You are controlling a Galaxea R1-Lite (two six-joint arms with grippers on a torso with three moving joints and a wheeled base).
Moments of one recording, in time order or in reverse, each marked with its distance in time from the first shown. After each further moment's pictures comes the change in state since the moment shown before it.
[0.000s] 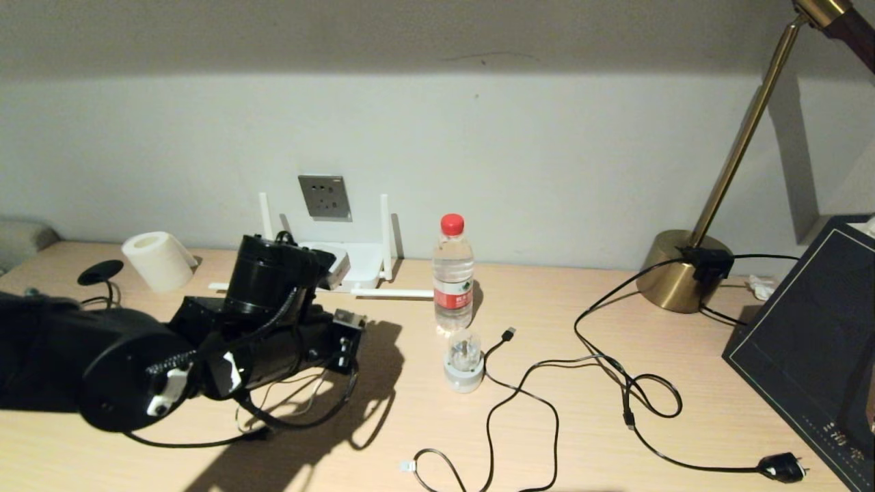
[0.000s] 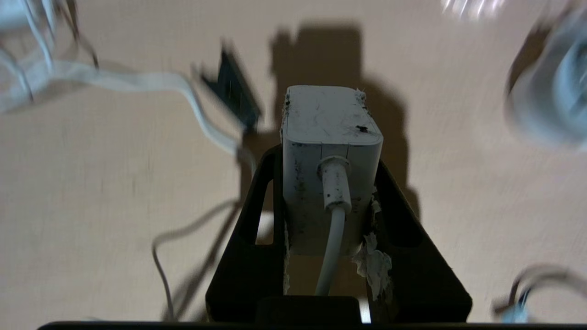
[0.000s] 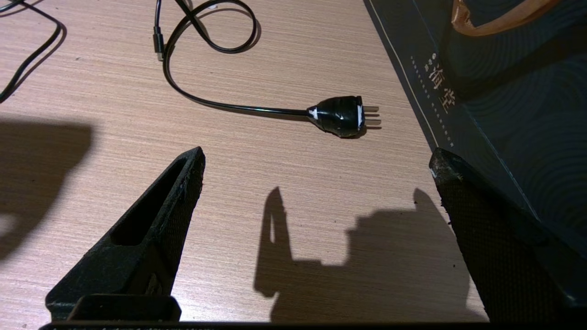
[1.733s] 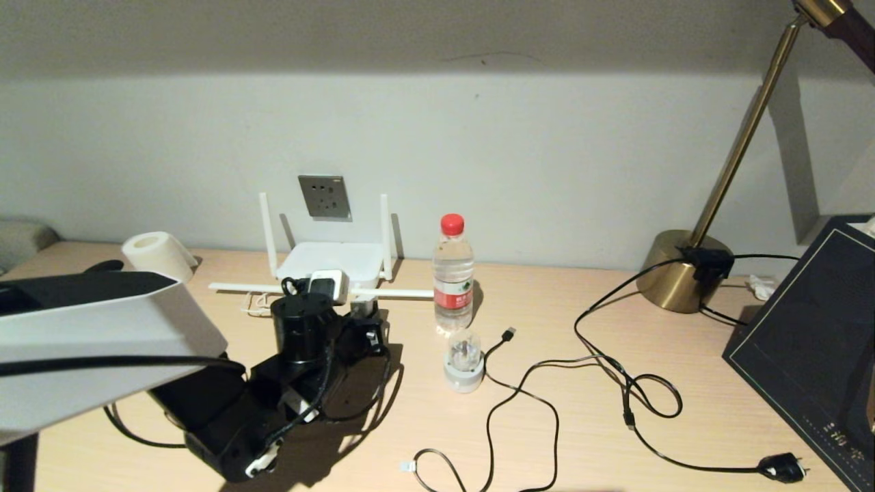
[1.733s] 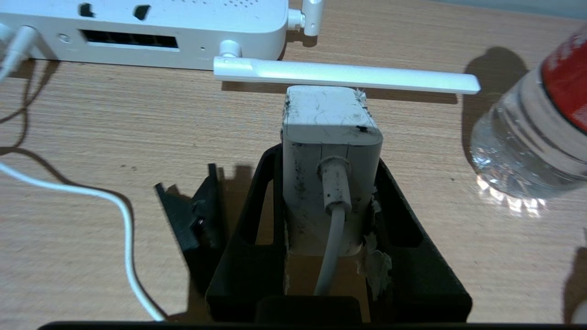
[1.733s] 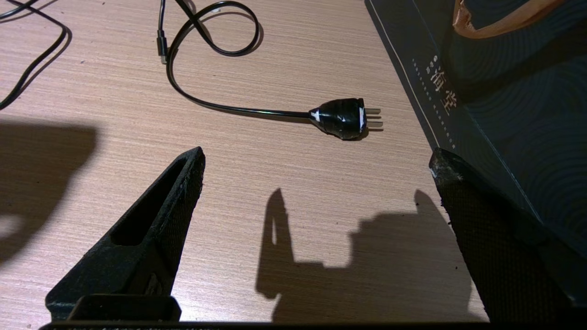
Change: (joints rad) left arm 0.020 0.407 0.211 -1.058 0.073 -0.101; right arm 0.008 -0.007 0.000 0.000 0.001 0.006
